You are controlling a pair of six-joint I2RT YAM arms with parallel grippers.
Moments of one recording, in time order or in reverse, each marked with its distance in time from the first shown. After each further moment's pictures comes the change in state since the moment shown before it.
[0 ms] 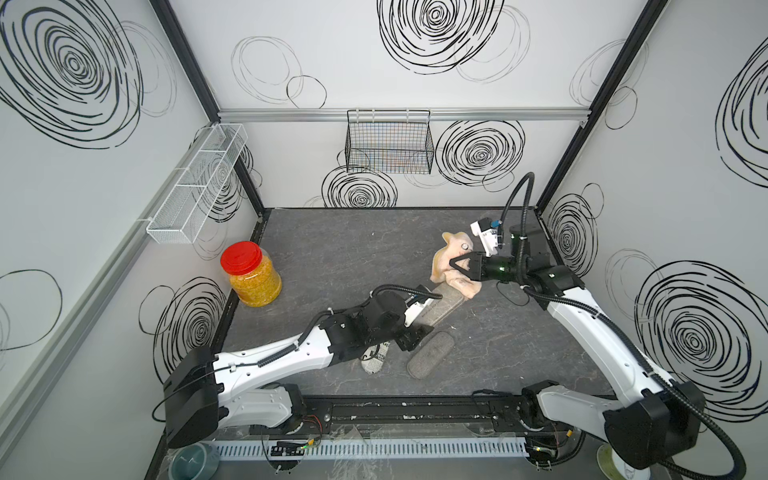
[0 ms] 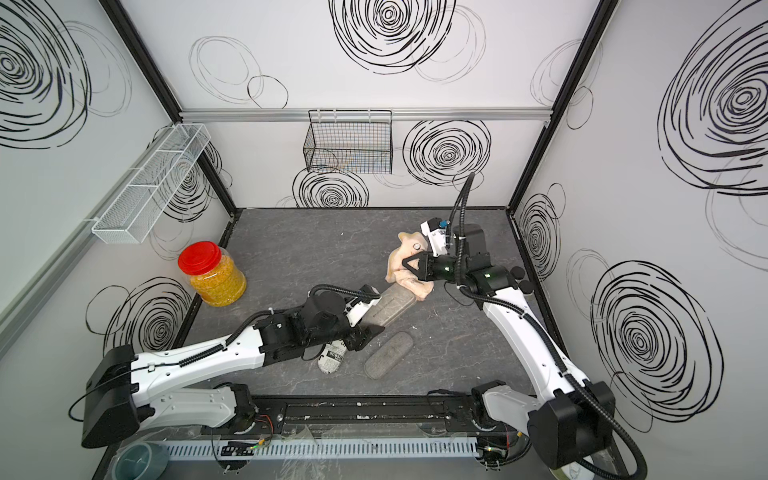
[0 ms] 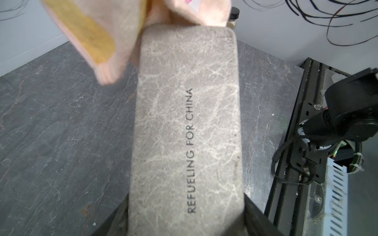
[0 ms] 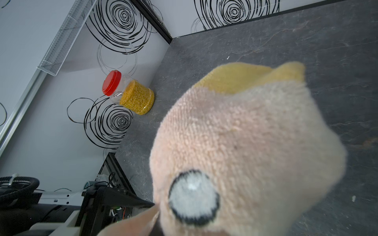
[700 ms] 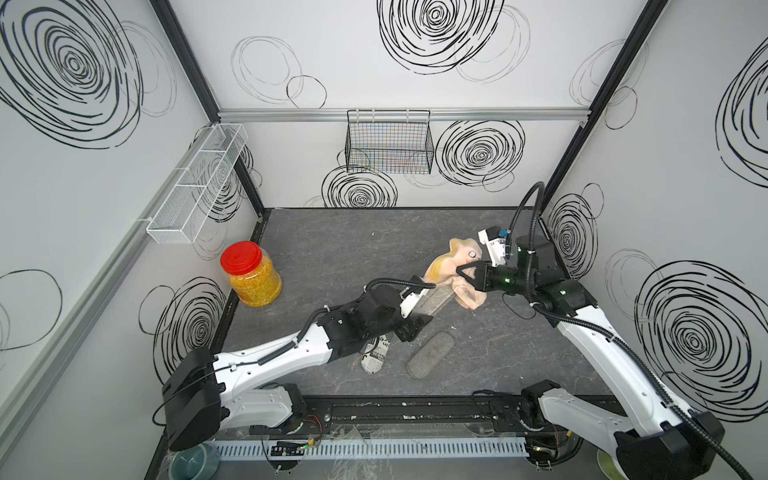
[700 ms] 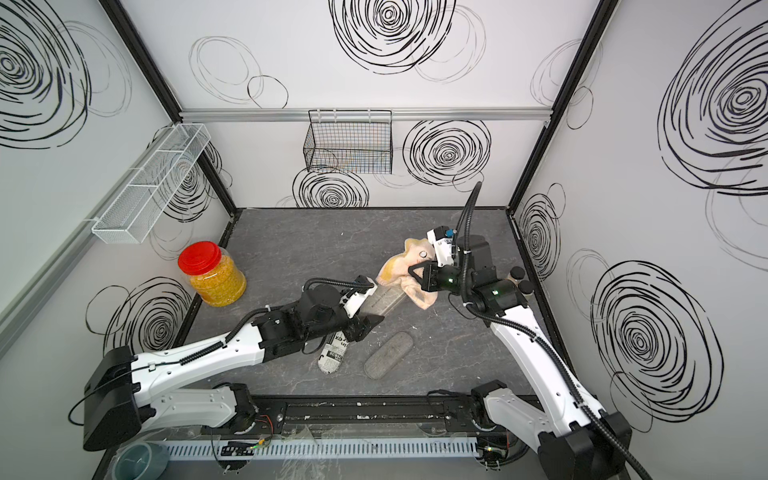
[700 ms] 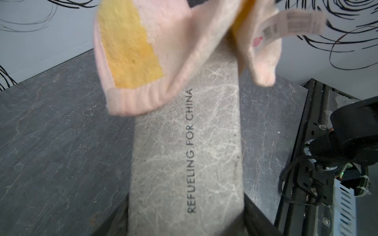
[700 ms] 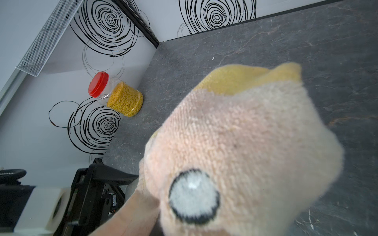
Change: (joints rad) left arm 0.049 0.000 -0.012 0.065 0.026 -0.006; right arm 0.015 -0.113 -0.050 -0.040 0.114 0.024
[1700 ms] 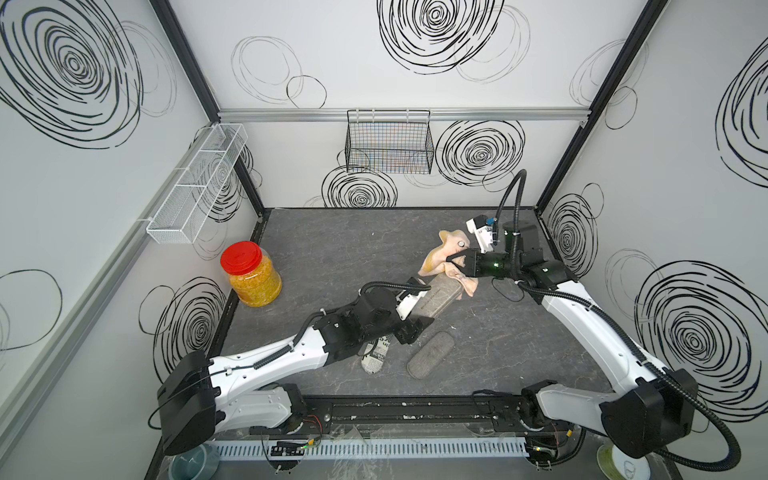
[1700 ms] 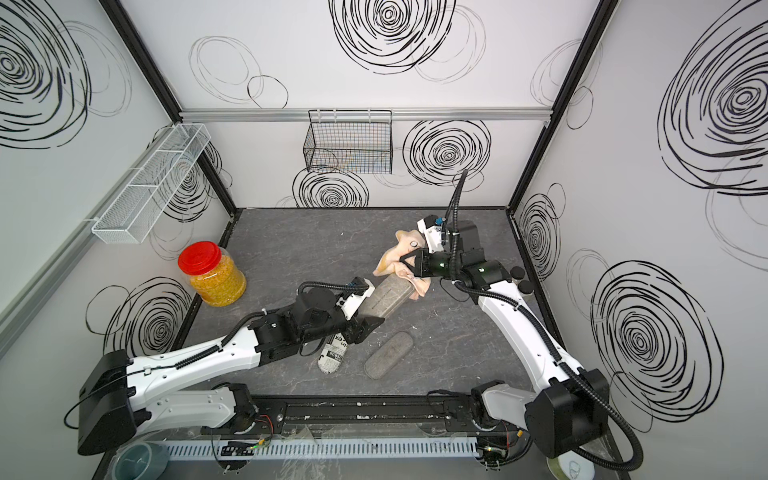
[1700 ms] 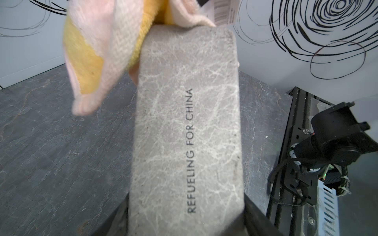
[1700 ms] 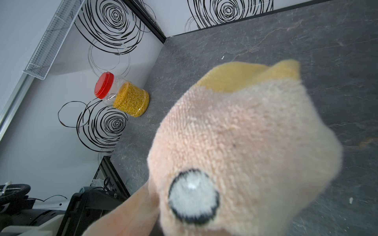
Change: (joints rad) left arm 0.003 -0.039 -0.039 0.059 0.033 -0.022; right arm -0.009 0.143 0.078 0.024 -0.077 -0.009
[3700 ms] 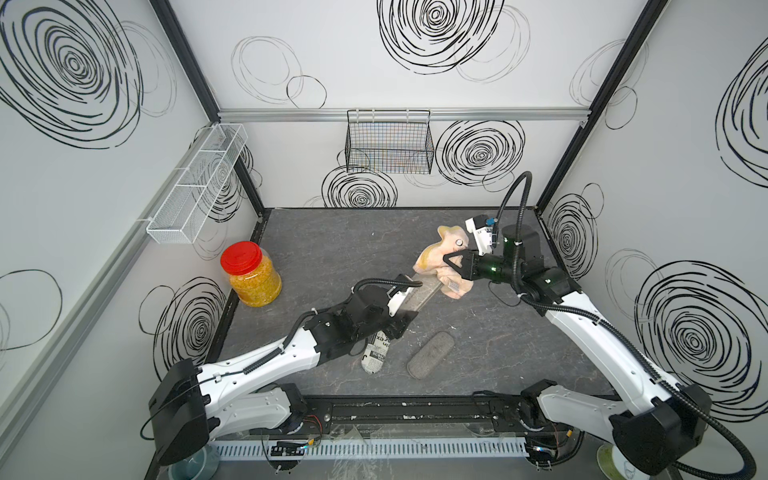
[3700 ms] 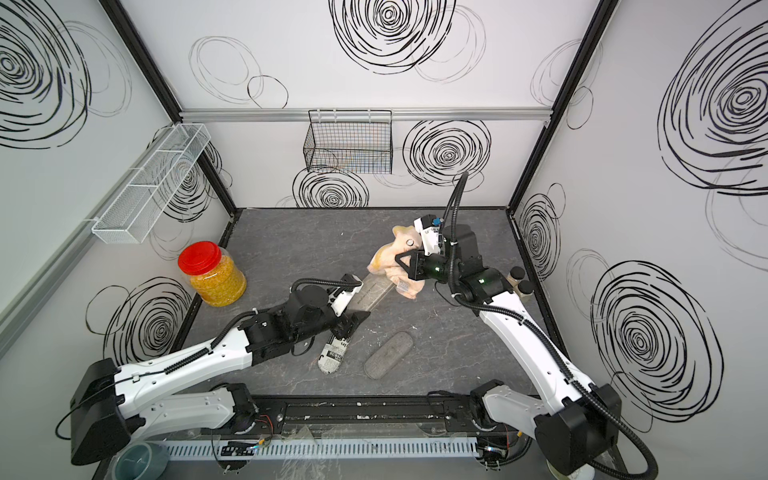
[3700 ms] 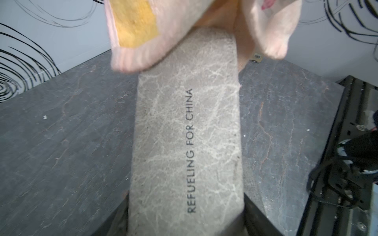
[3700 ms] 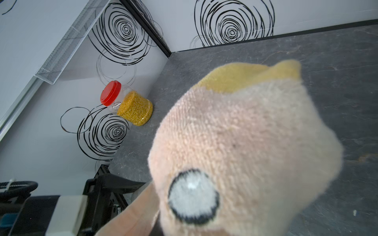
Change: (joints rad) left arm 0.030 -0.056 0.001 -0.142 -0.168 0.051; right arm 0.044 -0.043 -0.014 0.074 0.099 0.043
